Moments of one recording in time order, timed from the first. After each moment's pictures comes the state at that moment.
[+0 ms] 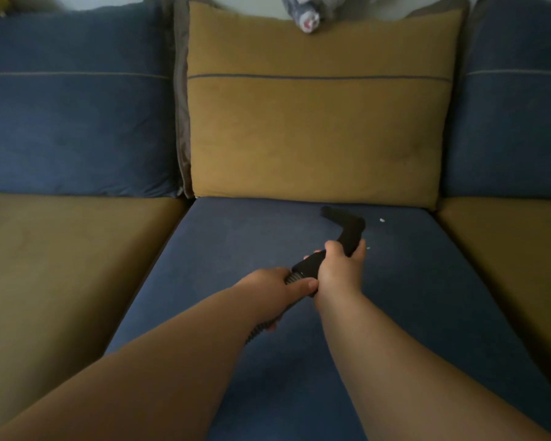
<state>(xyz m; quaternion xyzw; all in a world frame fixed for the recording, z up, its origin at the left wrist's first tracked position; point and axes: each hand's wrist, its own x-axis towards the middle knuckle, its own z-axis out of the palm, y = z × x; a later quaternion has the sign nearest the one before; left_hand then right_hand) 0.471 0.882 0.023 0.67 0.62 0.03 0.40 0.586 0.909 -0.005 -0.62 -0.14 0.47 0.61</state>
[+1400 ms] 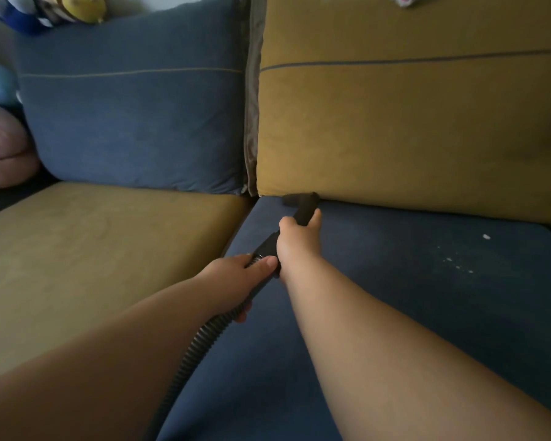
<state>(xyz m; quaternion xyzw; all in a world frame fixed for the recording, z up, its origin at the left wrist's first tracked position) 0.325 0.904 0.033 0.54 0.73 0.12 0.40 0.425 0.977 0.013 -0.62 -0.30 0.57 0.45</state>
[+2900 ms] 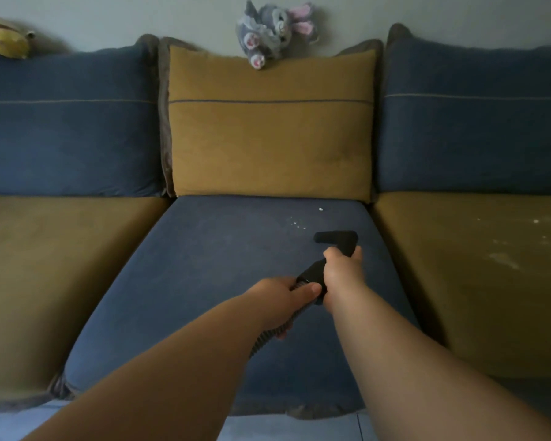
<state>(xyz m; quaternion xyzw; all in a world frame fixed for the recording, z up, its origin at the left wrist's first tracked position) 0.594 0.712 0.062 0.67 0.60 0.09 0.43 0.726 0.746 0.052 -0.68 -0.16 0.50 0.52</state>
